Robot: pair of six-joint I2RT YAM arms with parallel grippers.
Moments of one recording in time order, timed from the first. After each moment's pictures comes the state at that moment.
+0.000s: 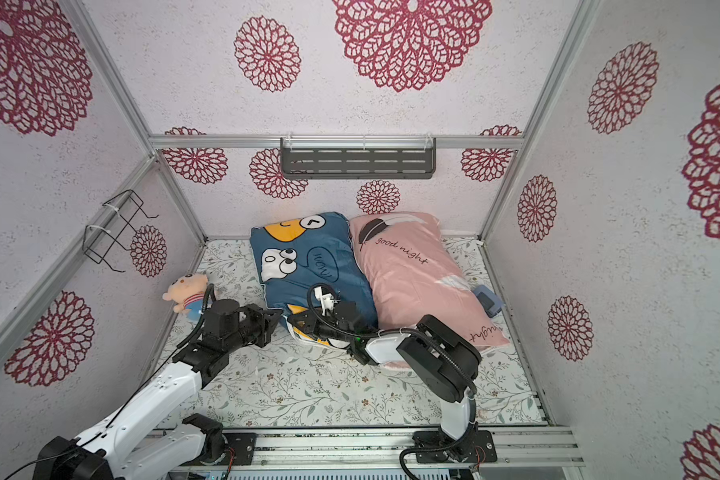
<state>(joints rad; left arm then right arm) -0.34 1.01 0.56 -0.04 0.20 -1.64 0.88 1.86 0.87 0.88 -0.42 1.24</state>
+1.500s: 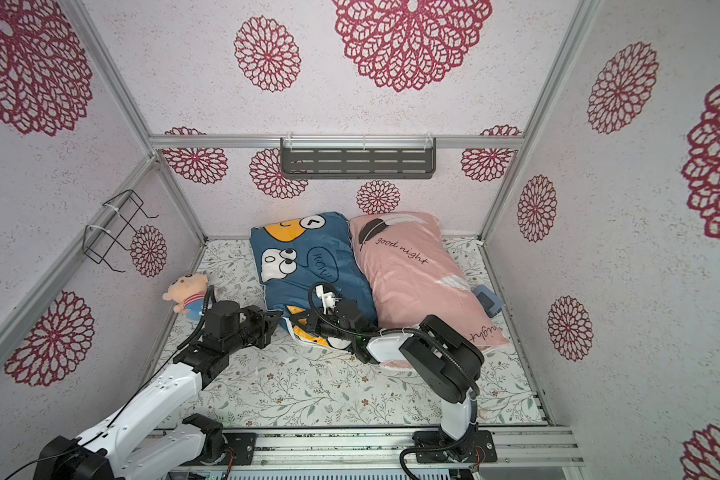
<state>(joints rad) -0.34 1.01 0.54 -0.04 0.20 -1.64 0.87 1.84 0.87 0.86 -0.42 1.20</state>
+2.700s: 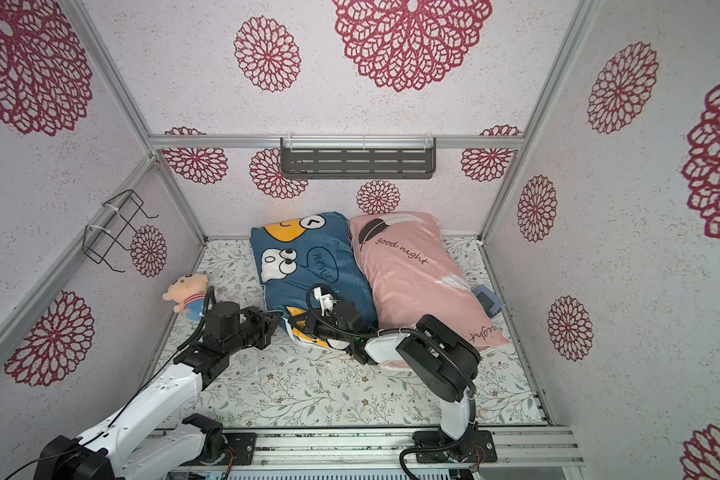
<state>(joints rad) -0.34 1.01 0.53 -0.02 0.20 -1.64 0.89 1.86 0.88 0.86 -0.42 1.22</state>
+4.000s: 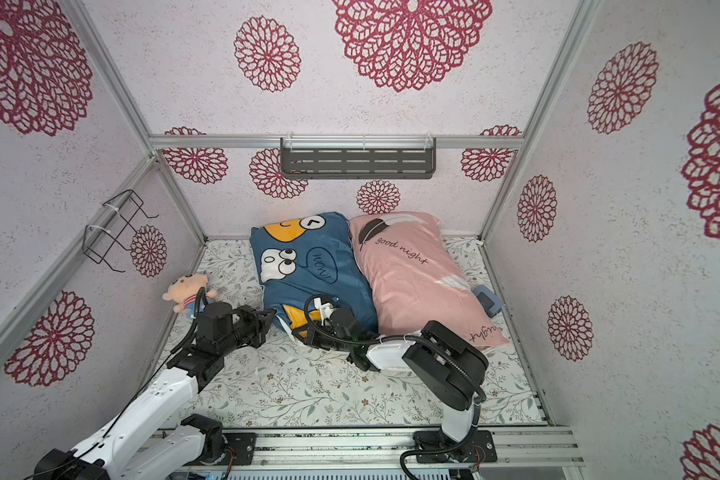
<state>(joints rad) -0.28 0.95 0.52 -0.04 0.20 -1.64 0.94 1.79 0.83 0.68 -0.34 1.13</state>
